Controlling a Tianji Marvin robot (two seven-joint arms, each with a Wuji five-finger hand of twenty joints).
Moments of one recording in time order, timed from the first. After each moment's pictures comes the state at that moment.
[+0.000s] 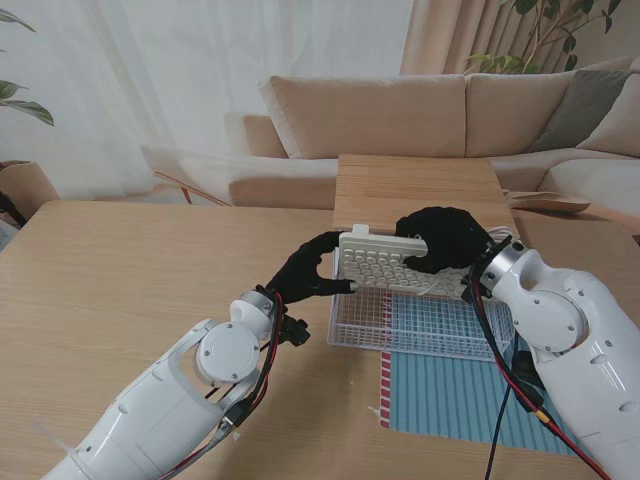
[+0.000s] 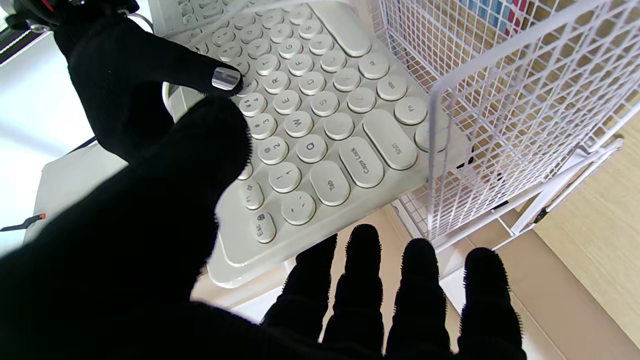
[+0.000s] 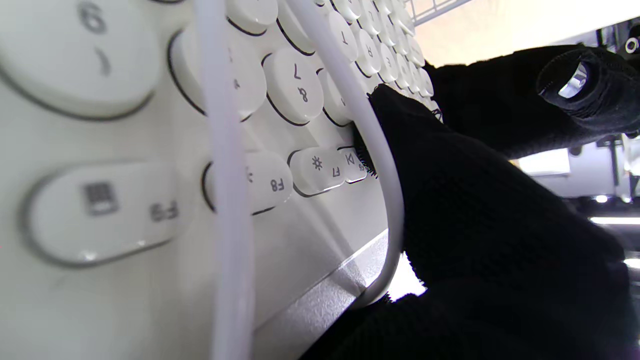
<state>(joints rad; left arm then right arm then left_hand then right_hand) 1.26 -1.24 -0.84 -1.47 0.09 -0.04 0.13 -1.38 -1.04 1.41 -1.61 -0.76 -0.52 0.14 0.58 -0.74 0.86 -0.12 0.24 0.17 0.49 0.30 0.24 0.15 0.49 0.35 0.11 0.17 0.40 0.46 -0.07 0.27 0.63 0.32 0.73 -0.77 0.85 -0.24 0.79 0.11 0.89 0.59 0.92 0.21 1.04 0.74 1.02 0.19 1.14 0.67 0.67 0.29 1.34 0.84</state>
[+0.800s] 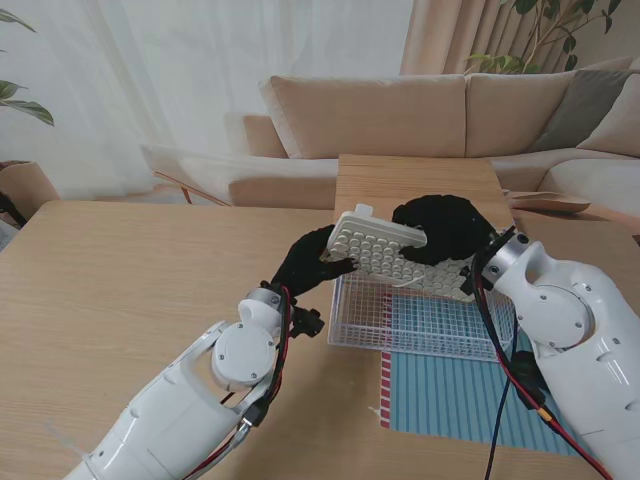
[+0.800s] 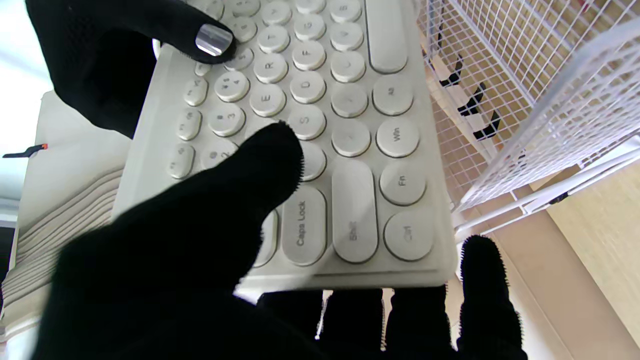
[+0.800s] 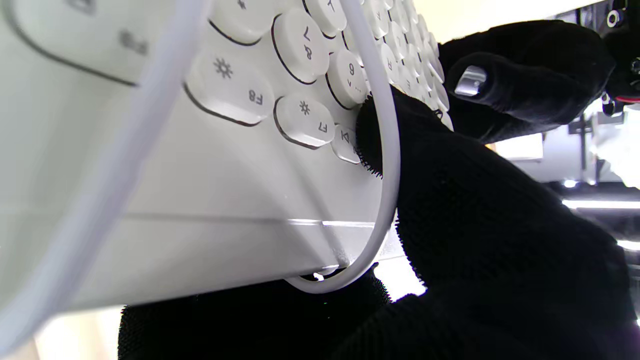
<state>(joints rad) 1.28 -1.29 -0.84 -1.52 0.03 0.02 0.28 -1.38 -1.04 1.43 -1.66 -0.73 -0.55 0.13 0.72 -0.65 0.94 -0.12 0.62 0.11 0.65 0.38 0.57 0.14 0.56 0.40 0.32 0.18 0.54 0.47 -0.07 0.27 0.85 0.42 0.73 -0.77 0.84 -0.27 0.79 0.11 0.89 0.61 0.92 0.21 1.04 0.74 1.02 0.19 1.10 0.66 0.66 0.29 1.31 0.85</state>
